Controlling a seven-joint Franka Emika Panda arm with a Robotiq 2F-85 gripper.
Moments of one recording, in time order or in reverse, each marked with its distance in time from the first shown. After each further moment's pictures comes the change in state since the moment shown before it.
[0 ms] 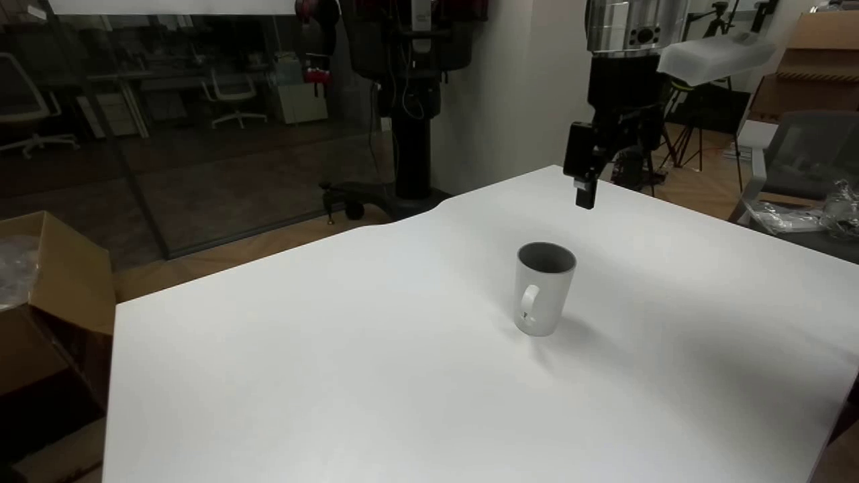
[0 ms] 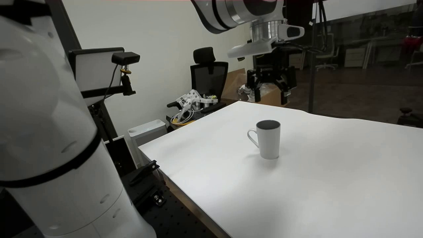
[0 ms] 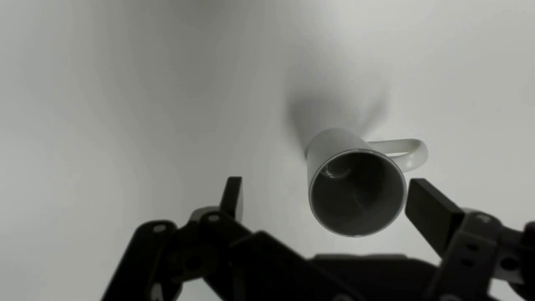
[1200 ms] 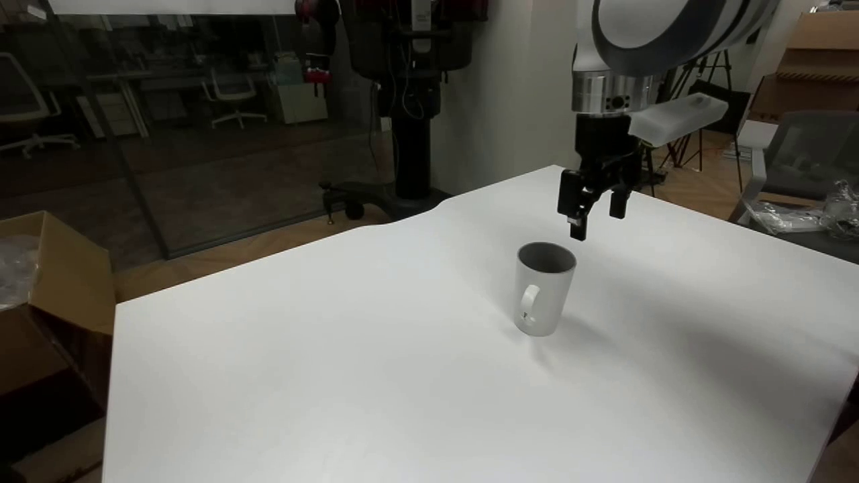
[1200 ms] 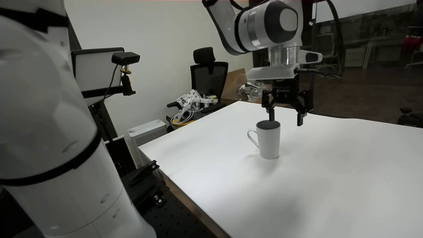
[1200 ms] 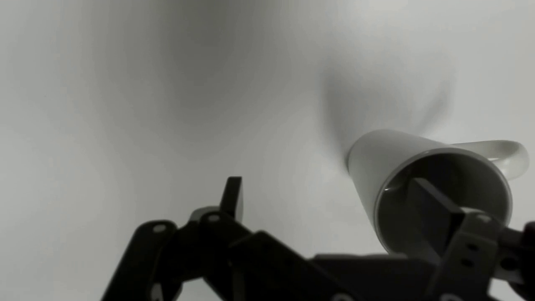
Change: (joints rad) arm 0.011 0.220 -0.074 0.103 -0.017 0.067 -0.062
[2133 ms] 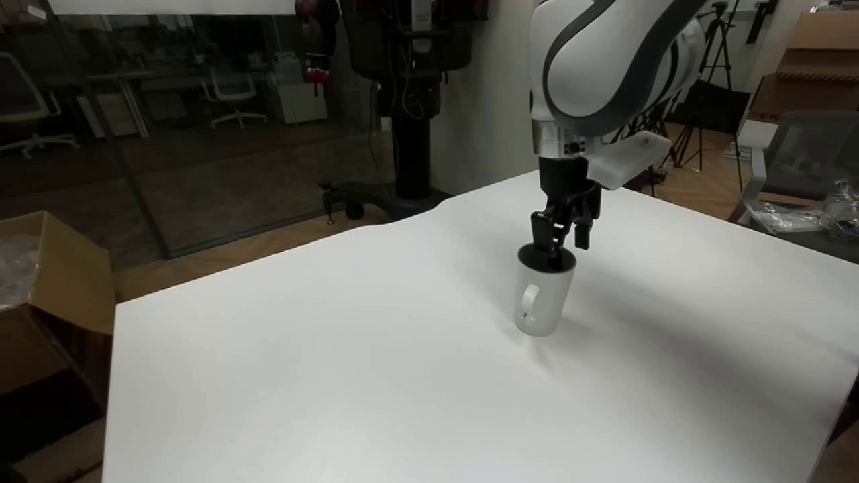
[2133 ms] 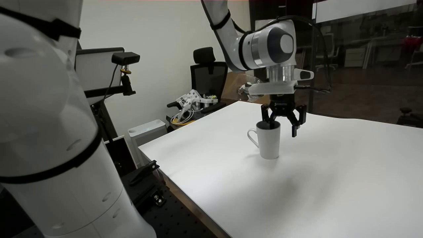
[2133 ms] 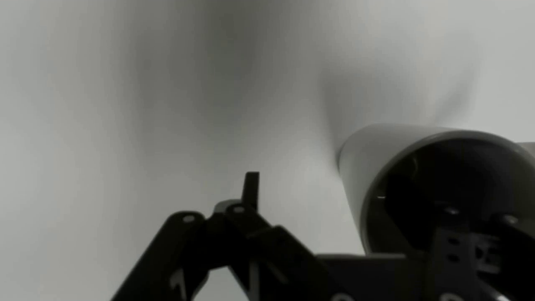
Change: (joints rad) arm 0.051 0.183 0.001 0.127 -0.046 0.016 -0.011
